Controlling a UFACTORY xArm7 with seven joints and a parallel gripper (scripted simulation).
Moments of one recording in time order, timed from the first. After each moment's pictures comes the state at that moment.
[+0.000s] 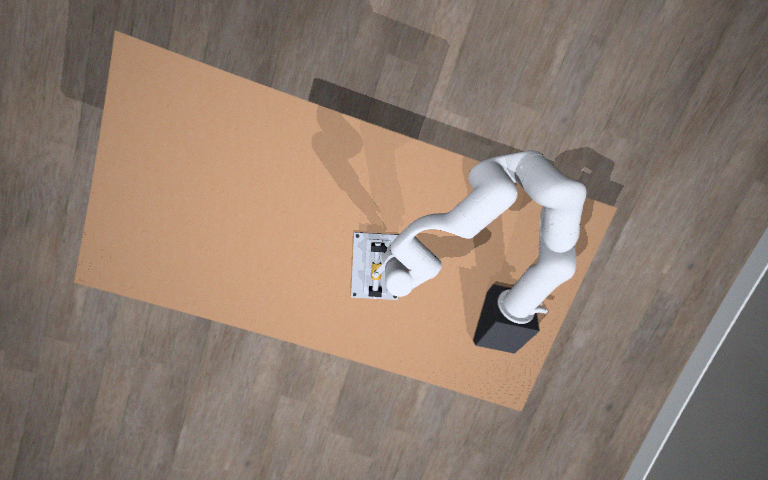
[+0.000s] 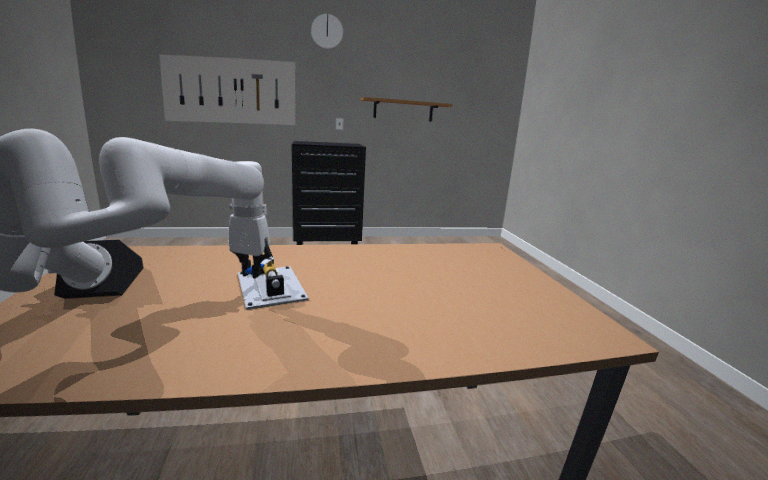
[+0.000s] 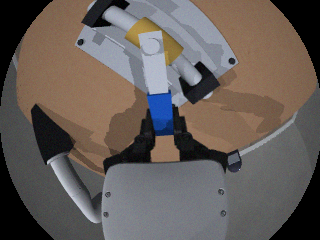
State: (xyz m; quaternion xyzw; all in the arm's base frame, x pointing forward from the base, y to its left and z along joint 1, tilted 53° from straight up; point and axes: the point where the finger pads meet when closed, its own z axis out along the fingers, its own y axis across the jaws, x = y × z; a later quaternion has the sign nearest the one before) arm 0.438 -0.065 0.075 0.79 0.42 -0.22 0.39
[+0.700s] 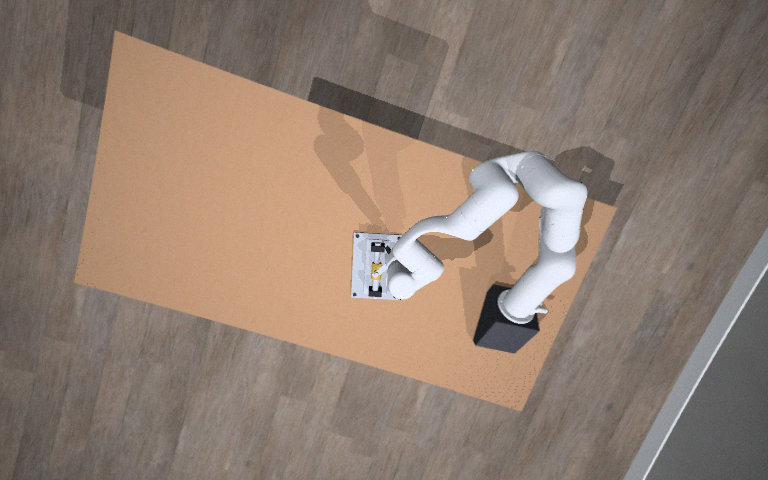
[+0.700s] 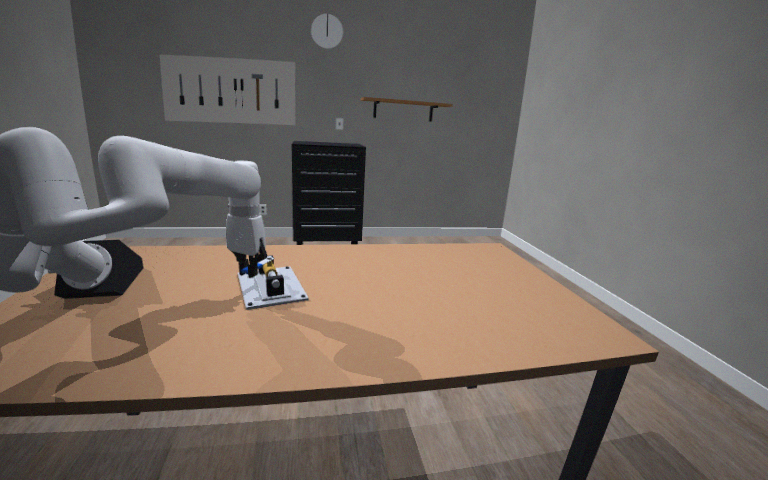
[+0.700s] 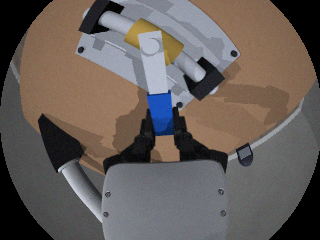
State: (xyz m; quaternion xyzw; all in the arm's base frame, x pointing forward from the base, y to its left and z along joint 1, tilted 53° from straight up) arm 0.429 -0.061 0.071 0.81 0.37 -0.20 0.40
